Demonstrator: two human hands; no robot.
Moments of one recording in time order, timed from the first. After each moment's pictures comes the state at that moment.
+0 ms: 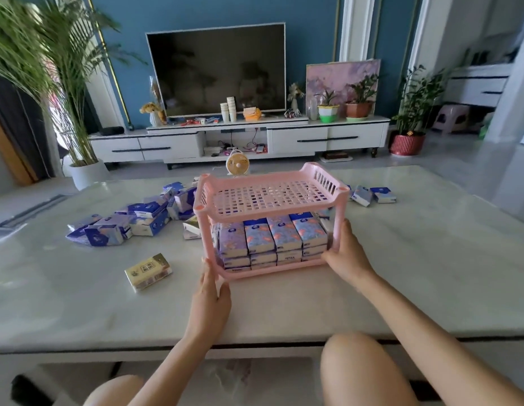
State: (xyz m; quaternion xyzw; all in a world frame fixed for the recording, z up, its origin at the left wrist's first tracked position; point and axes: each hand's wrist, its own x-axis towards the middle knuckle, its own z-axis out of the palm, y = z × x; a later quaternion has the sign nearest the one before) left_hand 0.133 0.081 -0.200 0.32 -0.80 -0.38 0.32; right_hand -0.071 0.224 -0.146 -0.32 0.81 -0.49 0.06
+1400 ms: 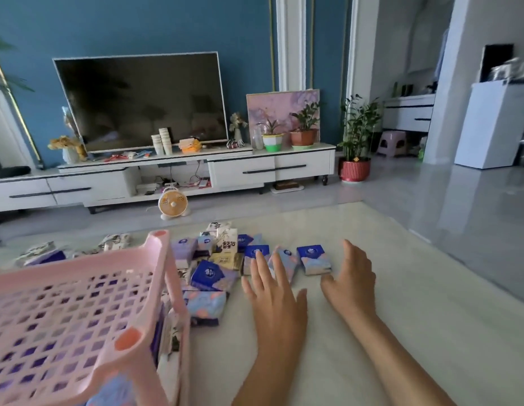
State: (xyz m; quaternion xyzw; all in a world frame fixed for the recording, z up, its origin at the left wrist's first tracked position) left_hand -0.317 0.144 -0.226 0.28 -0.90 -0.02 0.33; right_hand -0.398 0.235 -0.197 -0.18 0.89 -0.39 -0.14
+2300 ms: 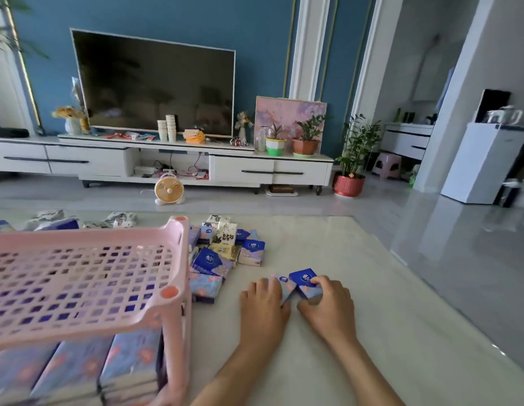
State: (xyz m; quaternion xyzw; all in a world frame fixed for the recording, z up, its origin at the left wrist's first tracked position) left_hand -0.290 0.154 -0.224 0.20 -0.92 -0.07 0.33; right_hand -0.369 0.258 -0.213 -0.23 0.90 -0.36 -0.13
